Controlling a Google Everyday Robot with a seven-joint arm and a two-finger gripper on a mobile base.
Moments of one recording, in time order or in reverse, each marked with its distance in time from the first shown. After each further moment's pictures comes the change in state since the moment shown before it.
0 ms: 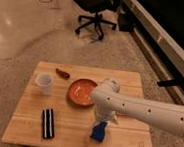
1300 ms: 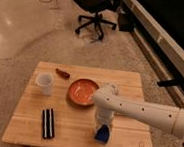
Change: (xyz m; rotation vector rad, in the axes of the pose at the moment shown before) arm 0.001 -0.018 0.051 -0.046 0.103 0.076
